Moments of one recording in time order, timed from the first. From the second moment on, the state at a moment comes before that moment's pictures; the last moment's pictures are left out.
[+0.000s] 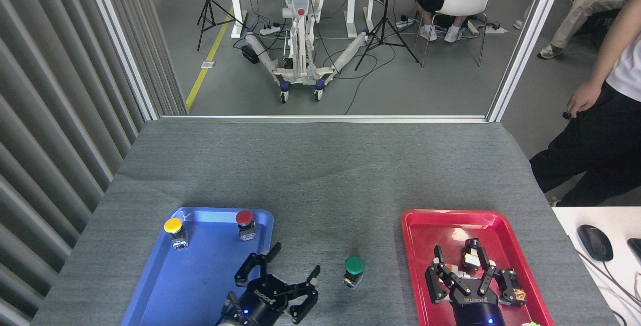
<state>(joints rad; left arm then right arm) -0.15 0.25 -0.64 -1.45 -1.22 0.08 0.21 0.08 -0.01 -0.02 -1.49 1.42 -0.02 -0.19</state>
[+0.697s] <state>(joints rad) 0.13 0.19 0.20 -1.50 -1.23 -0.30 0.19 0.08 0.01 0.06 -1.49 1.43 -0.22 -0.19</state>
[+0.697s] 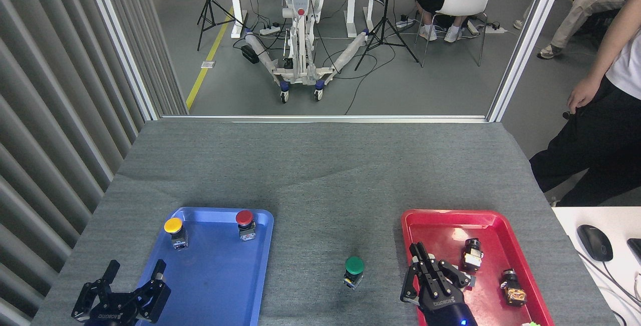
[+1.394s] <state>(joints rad) 0.08 0.21 0.20 -1.38 -1.21 -0.41 0.19 -0.02 0.04 0.29 -1.32 1.52 -0.15 -0.16</state>
